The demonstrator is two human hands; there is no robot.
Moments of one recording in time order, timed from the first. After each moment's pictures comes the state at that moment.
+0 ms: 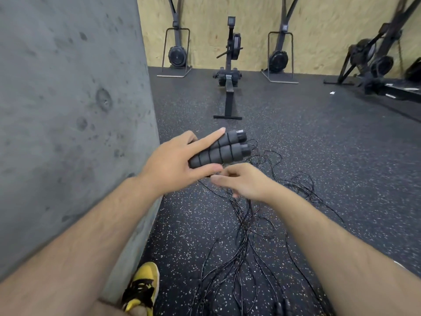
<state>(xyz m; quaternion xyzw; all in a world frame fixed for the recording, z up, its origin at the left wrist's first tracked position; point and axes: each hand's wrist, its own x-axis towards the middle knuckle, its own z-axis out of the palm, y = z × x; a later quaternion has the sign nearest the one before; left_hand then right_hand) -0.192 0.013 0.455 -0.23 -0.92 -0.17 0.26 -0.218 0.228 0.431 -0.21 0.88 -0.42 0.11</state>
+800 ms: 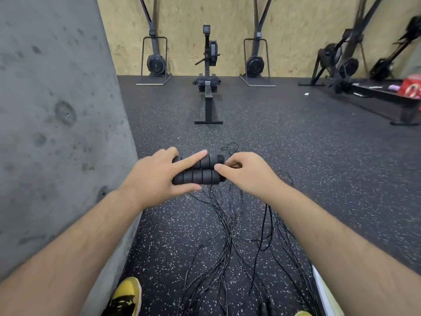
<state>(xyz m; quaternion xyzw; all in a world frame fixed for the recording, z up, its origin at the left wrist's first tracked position) -0.200 0.043 0.448 -0.25 -0.94 0.02 0.24 -0.203 0.287 0.463 -0.11 0.91 -0.39 -0.06</state>
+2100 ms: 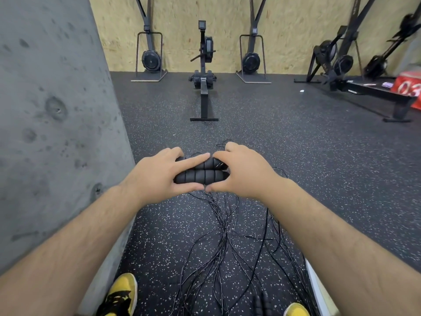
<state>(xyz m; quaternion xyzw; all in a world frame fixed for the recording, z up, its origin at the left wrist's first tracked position) -0.198 0.059 0.444 -0.27 -0.94 -0.02 0.20 -0.193 0.292 0.473 -0.24 0.96 -0.05 -0.13</state>
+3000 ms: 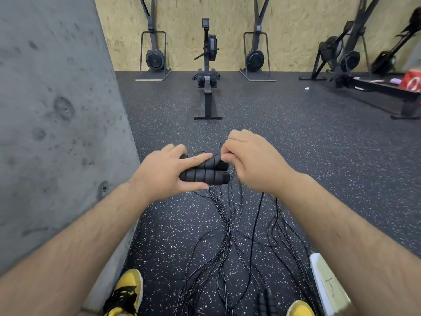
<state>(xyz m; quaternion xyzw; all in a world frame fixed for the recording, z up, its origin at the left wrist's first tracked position) -0.201 0.062 0.441 -0.28 -0.92 0.00 0.27 -0.196 0.309 0.481 -0.35 0.90 -0.09 -0.25</state>
